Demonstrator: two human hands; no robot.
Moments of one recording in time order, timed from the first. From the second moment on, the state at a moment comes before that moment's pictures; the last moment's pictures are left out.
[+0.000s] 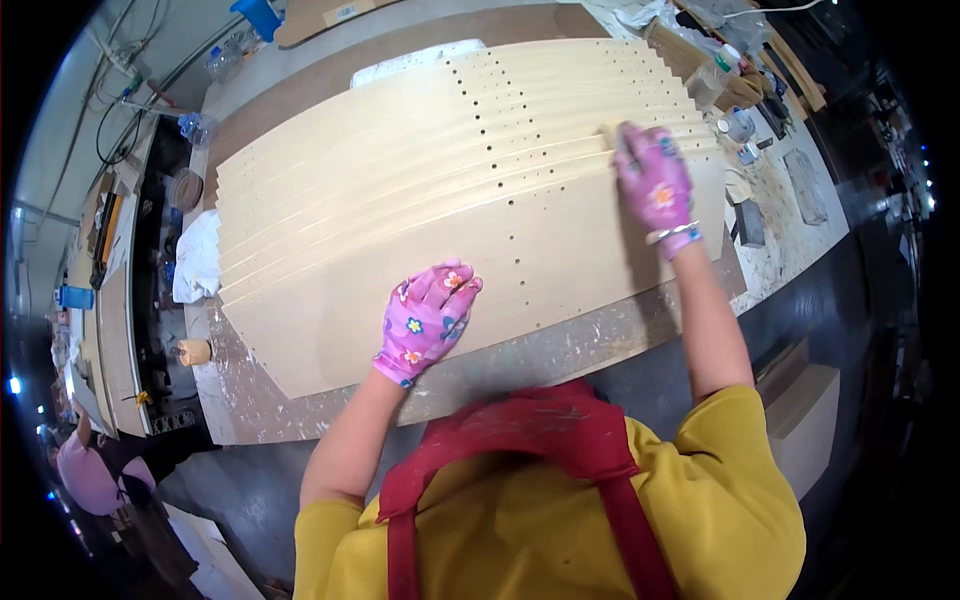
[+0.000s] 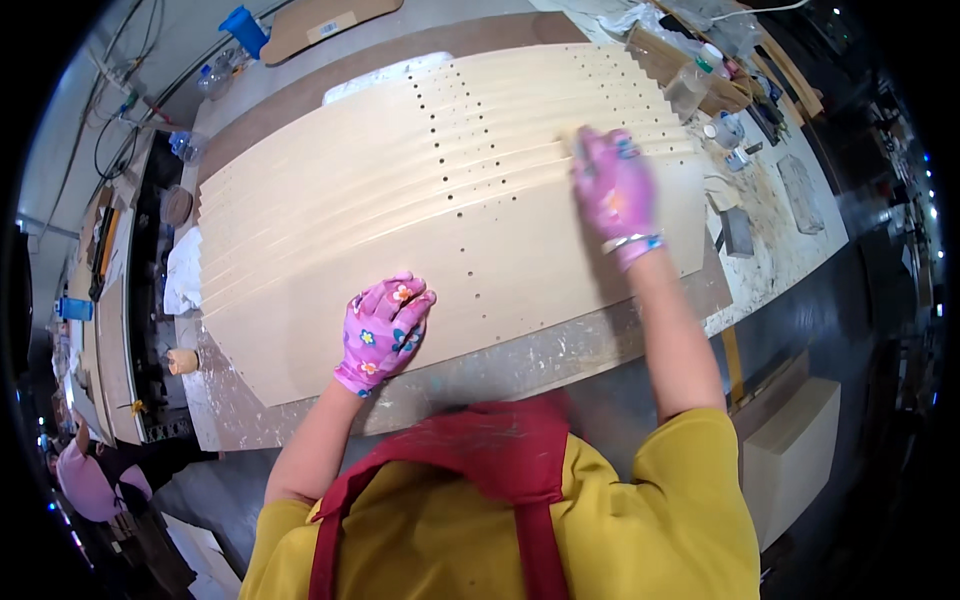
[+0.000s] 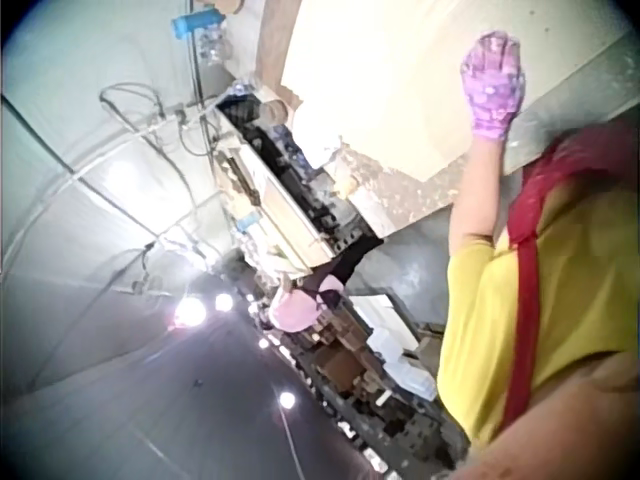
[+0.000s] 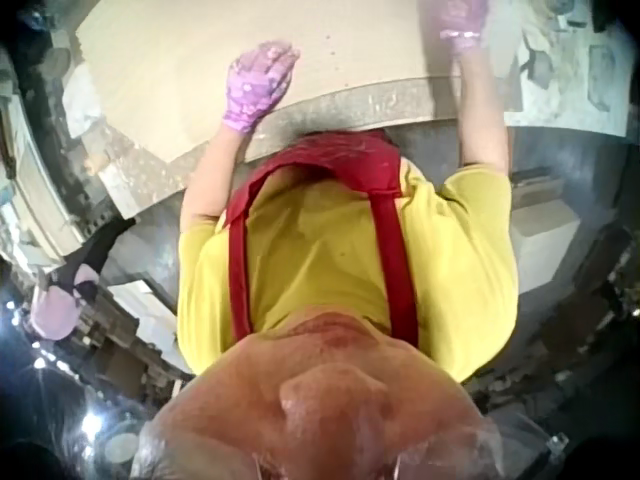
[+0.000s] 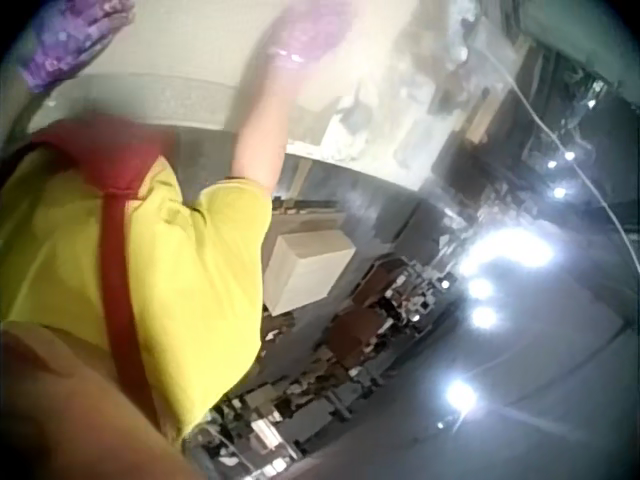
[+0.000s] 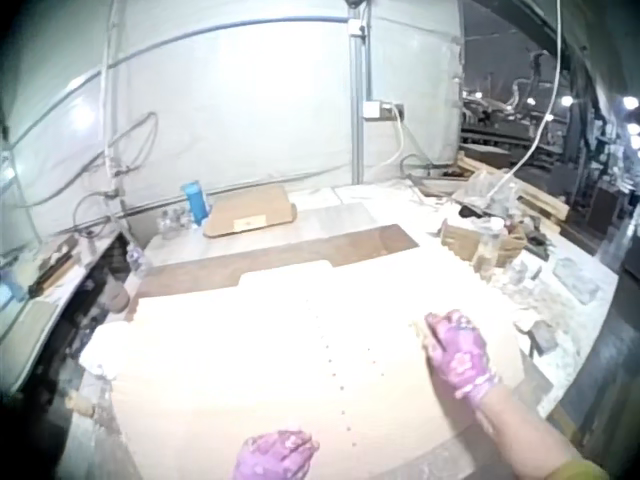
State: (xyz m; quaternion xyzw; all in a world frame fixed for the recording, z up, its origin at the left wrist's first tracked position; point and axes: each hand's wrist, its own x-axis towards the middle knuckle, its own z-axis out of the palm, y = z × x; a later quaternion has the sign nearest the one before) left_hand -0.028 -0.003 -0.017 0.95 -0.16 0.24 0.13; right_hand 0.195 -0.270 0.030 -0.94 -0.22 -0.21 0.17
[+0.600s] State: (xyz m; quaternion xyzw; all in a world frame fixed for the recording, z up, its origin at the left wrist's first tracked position) left_hand -0.021 -0.007 -0.015 0.95 -0.17 0.25 0.13; right_hand 0.243 -0.315 0.019 -0.87 -0.36 -0.34 0.06
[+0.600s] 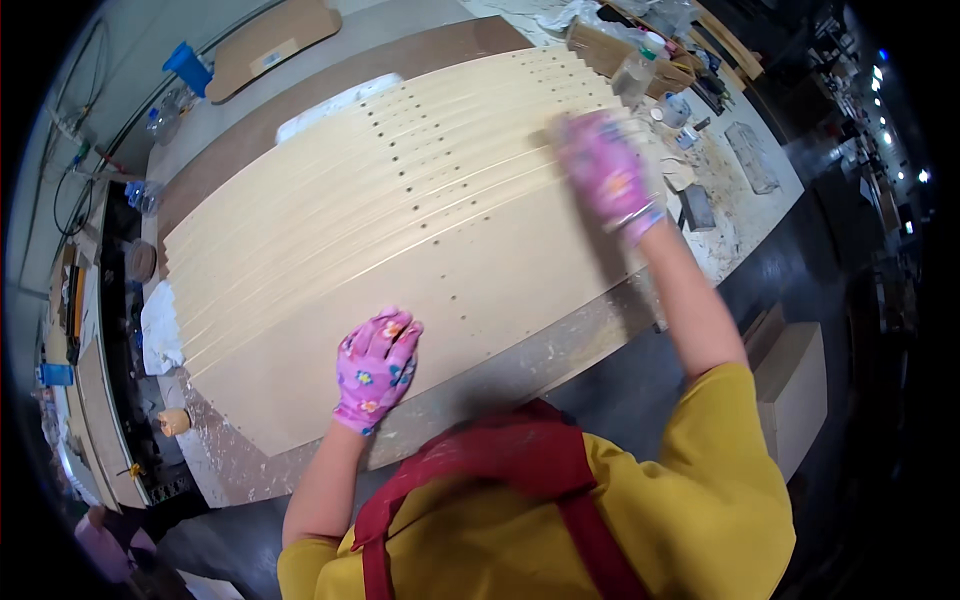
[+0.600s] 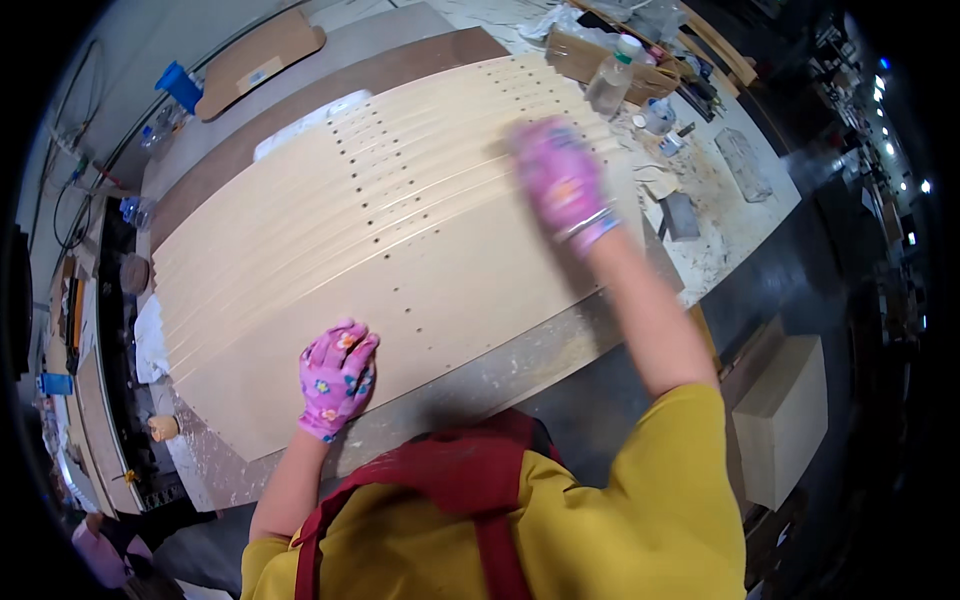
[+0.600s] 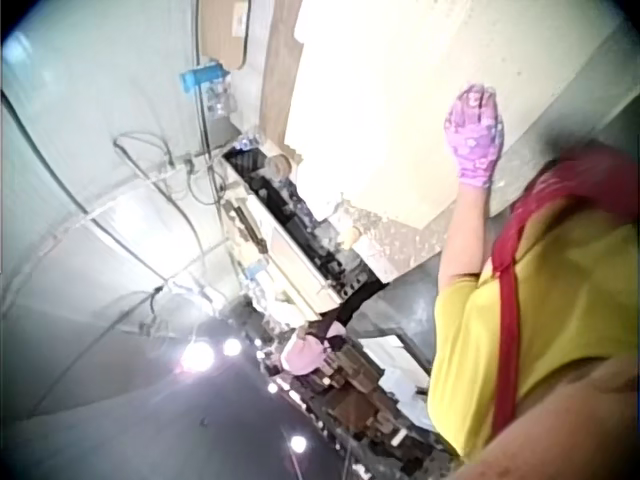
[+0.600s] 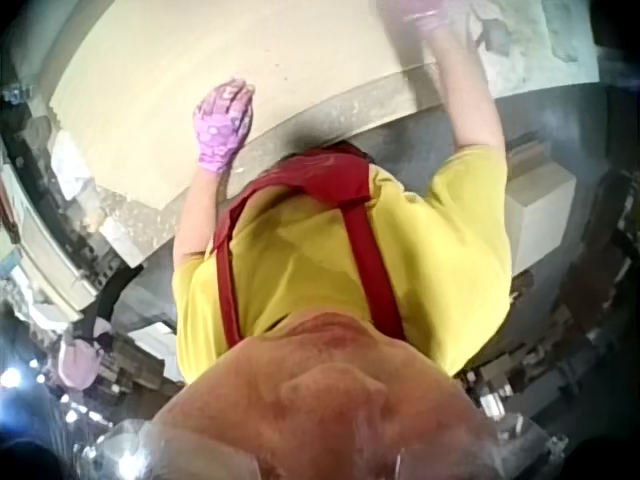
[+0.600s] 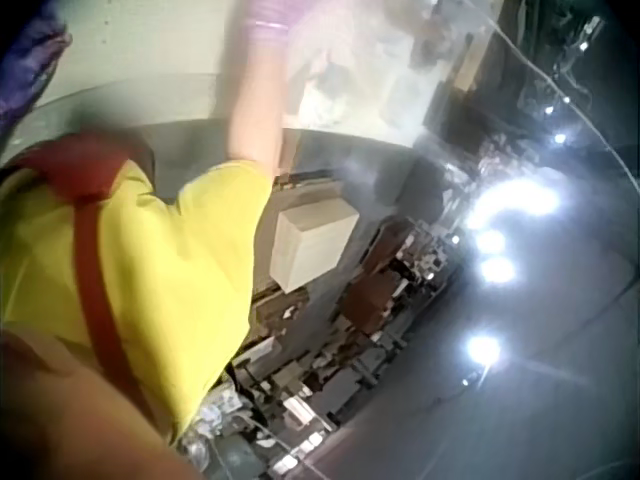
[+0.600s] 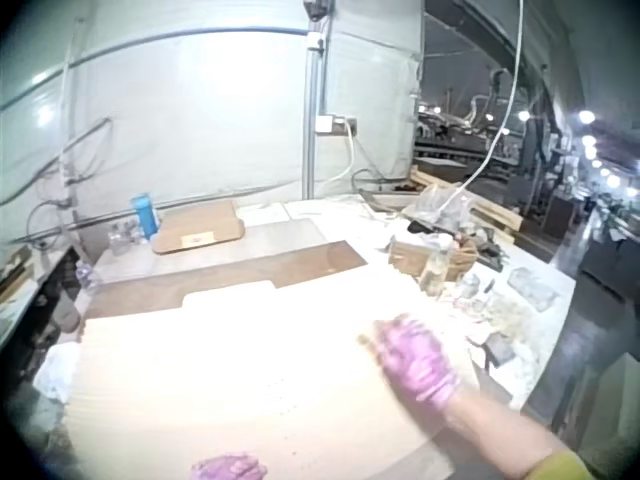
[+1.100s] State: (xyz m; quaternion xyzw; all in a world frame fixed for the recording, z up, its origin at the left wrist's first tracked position) left_hand -0.026 -0.011 -0.018 0.96 -0.13 0.22 0.09; right_hand 0.251 -0.318 0.043 -0.84 -0.43 -0.28 0.16
